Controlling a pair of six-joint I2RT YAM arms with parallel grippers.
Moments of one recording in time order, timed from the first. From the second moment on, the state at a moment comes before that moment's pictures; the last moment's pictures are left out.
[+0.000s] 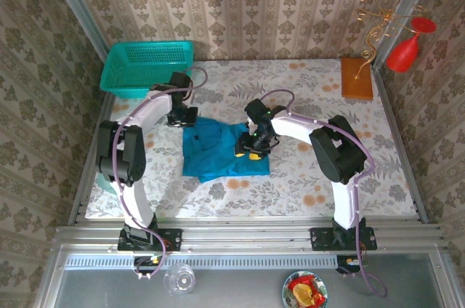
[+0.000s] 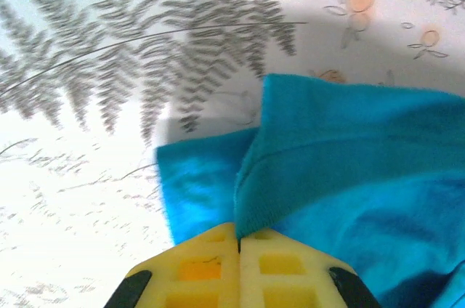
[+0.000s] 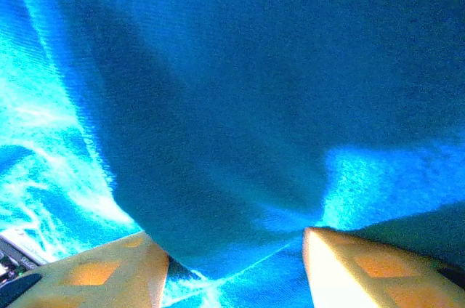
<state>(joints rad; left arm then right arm) -0.30 1.86 1.43 -0.87 0.06 -0.21 0.57 2.01 1.36 -0.68 -0.44 0.63</state>
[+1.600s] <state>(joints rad) -0.40 1.67 0.98 -0.79 0.28 -0.18 0.43 2.23 1.77 -0.88 -0.45 0.54</state>
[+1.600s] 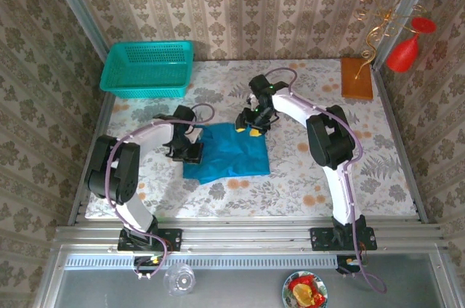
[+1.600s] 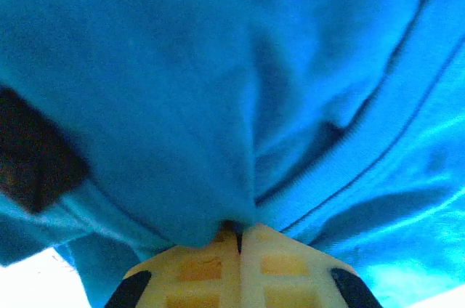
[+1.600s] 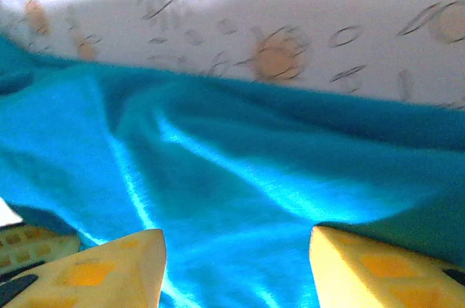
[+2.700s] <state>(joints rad) -0.56 1.50 0.79 -0.64 0.29 -0.47 0.40 2.37 1.92 -0.92 -0.58 0.45</state>
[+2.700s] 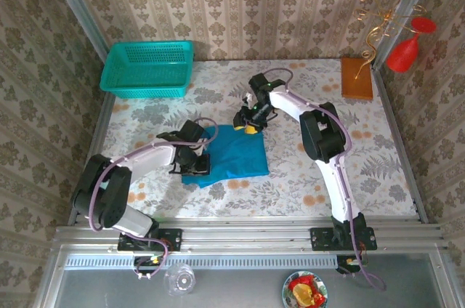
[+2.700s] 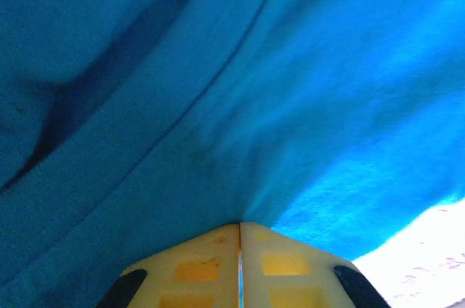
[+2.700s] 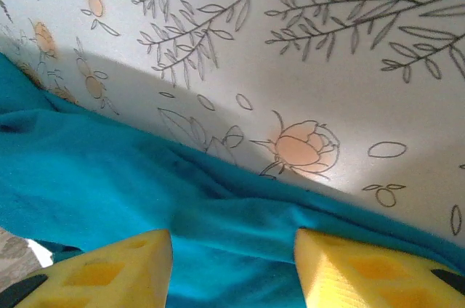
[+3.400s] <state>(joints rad) -0.43 1.94 1.26 -0.65 0.38 -0.33 0.47 1.79 1.03 -0.73 -0.49 0.54</state>
